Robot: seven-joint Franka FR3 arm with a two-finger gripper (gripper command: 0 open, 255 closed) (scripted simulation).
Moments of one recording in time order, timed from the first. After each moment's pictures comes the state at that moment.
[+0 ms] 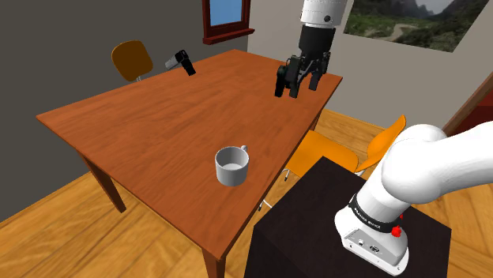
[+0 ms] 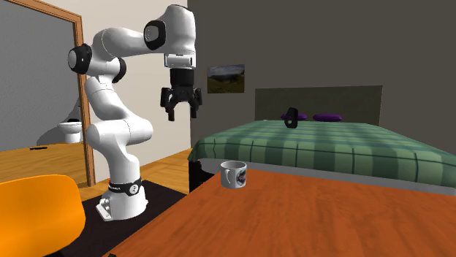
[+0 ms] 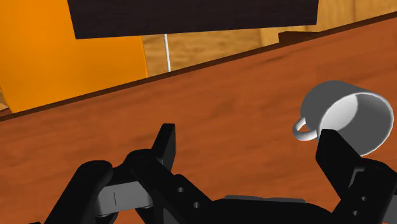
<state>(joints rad) 0.01 -0.77 0.07 -2.42 0.10 1.60 0.13</state>
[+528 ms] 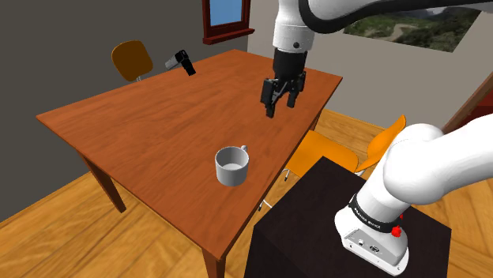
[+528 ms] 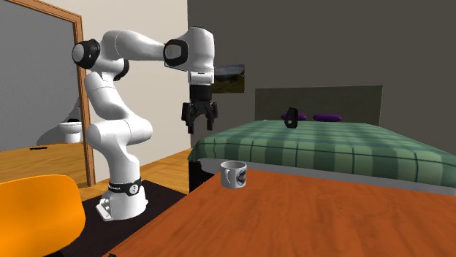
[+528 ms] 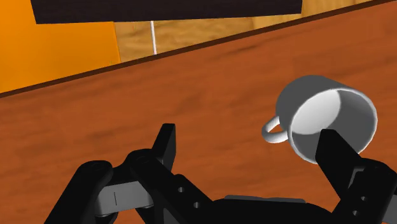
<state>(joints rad) 0.05 -0.67 0.19 -2.47 0.15 1.76 0.22</state>
